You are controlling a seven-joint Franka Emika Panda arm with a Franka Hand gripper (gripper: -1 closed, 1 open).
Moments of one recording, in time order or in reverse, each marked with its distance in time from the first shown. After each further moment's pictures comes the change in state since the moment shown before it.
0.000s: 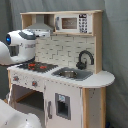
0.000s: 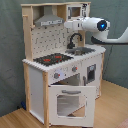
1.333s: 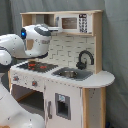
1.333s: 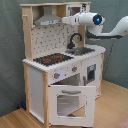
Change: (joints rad) arm -0.249 0.161 0.128 0.157 0.000 0.092 -0.110
